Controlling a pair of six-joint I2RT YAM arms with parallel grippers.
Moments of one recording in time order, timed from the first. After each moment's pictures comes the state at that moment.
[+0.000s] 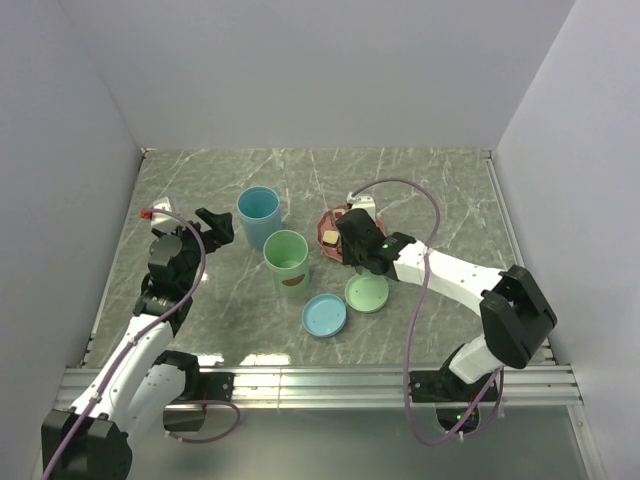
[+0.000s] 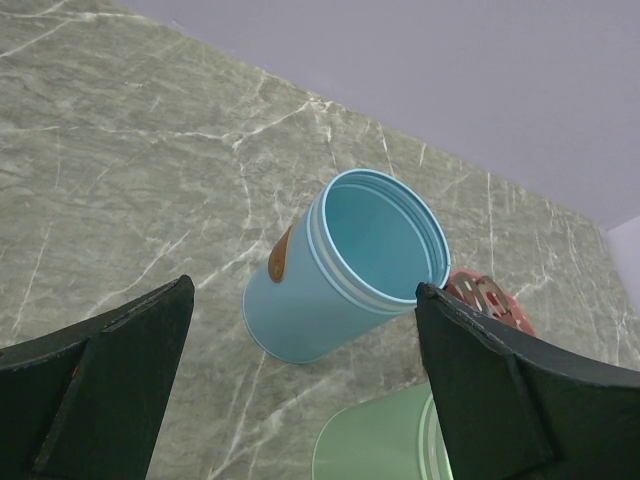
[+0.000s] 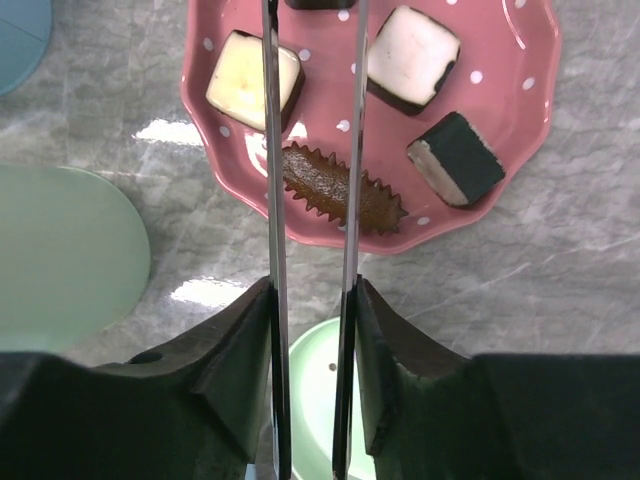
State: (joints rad) left arm -0.19 0.78 0.46 0.23 -0.14 -0.52; right arm 0.76 1.51 1.01 -0.36 0.38 0.48
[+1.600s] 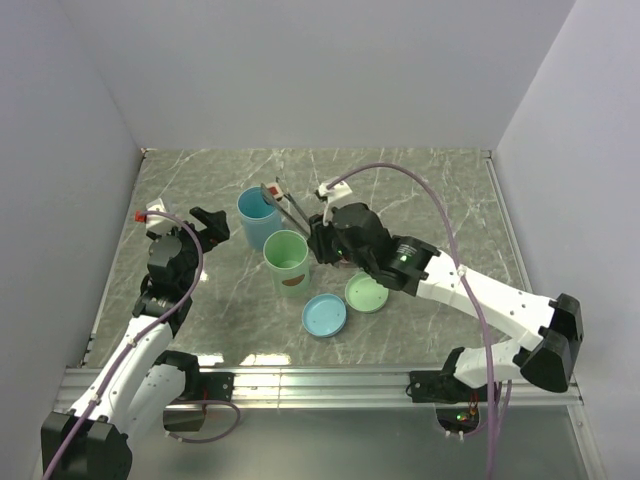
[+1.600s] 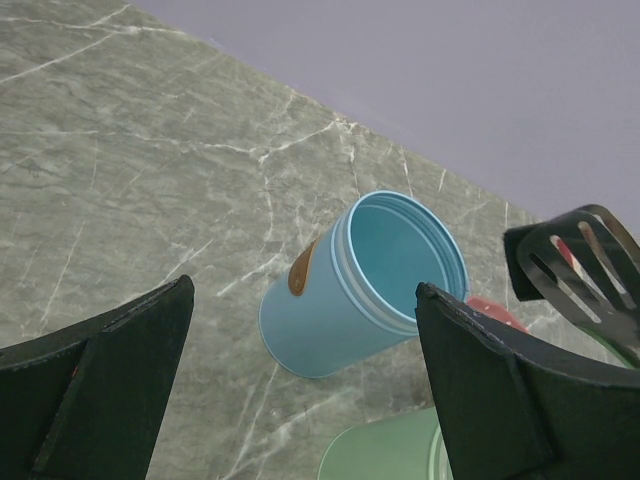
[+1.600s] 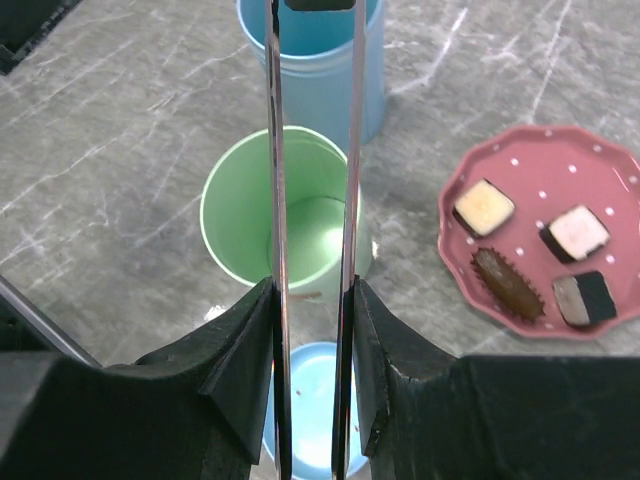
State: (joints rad) left arm -0.19 0.77 0.46 0.22 -0.22 -0.54; right arm 0.97 1.31 1.20 -0.37 0.27 0.30
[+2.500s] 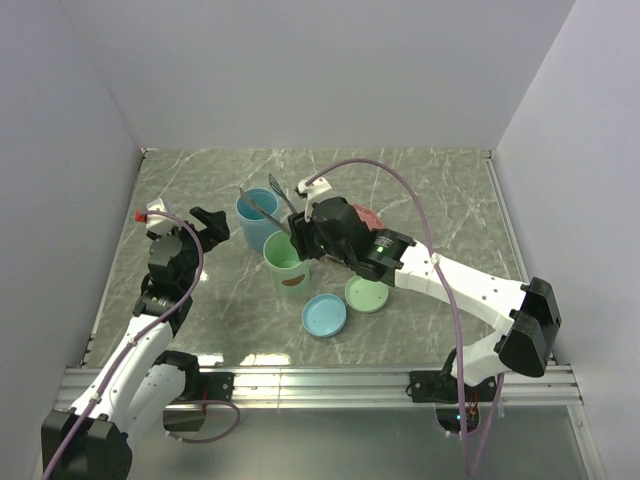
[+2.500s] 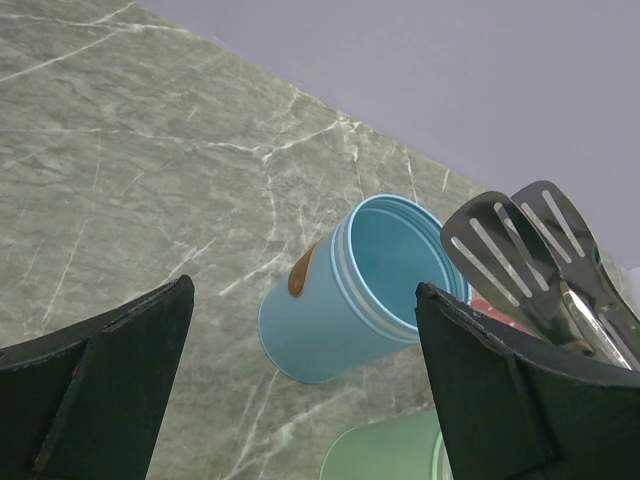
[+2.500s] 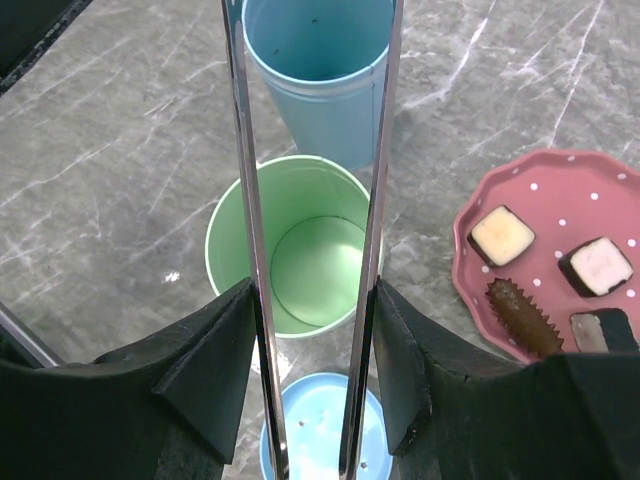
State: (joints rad) left arm -0.19 0.78 0.46 0.22 -0.23 -0.54; right arm 0.98 1.46 1.28 -0.33 0.25 0.27
